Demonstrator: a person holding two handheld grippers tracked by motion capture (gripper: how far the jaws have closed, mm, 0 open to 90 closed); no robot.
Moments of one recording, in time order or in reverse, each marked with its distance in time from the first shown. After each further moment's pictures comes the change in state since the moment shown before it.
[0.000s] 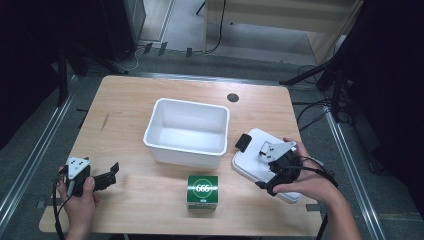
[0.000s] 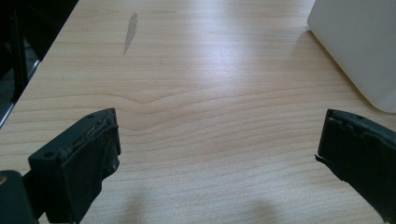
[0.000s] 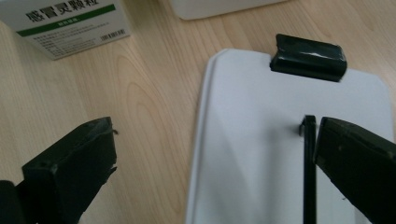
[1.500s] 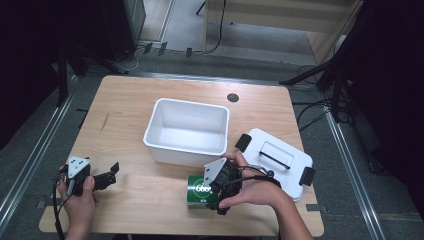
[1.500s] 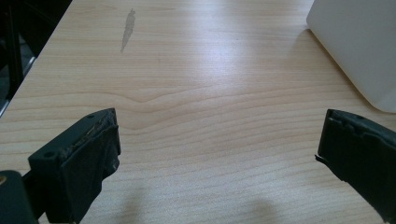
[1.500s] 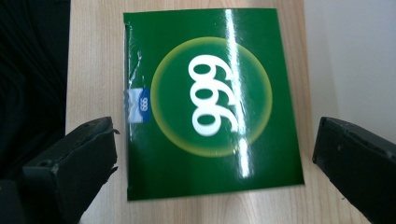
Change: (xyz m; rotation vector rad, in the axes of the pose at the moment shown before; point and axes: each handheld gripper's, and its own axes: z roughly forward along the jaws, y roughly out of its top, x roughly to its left) left arm 0.001 0.001 0.002 0.014 -0.010 -0.006; right arm 0.085 0.093 0.074 0.008 0.227 -0.269
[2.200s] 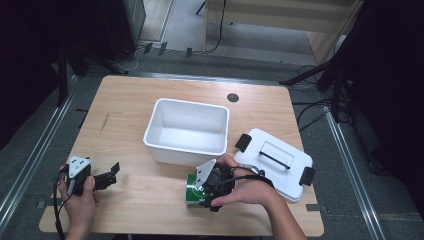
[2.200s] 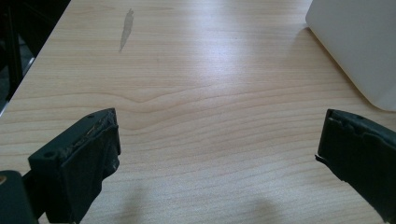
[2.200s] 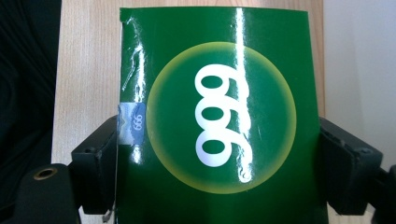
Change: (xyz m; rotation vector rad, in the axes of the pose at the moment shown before) left arm -0.001 0.000 0.000 0.000 -0.002 0.005; right arm -0.002 0.009 0.018 0.030 0.017 -0.038
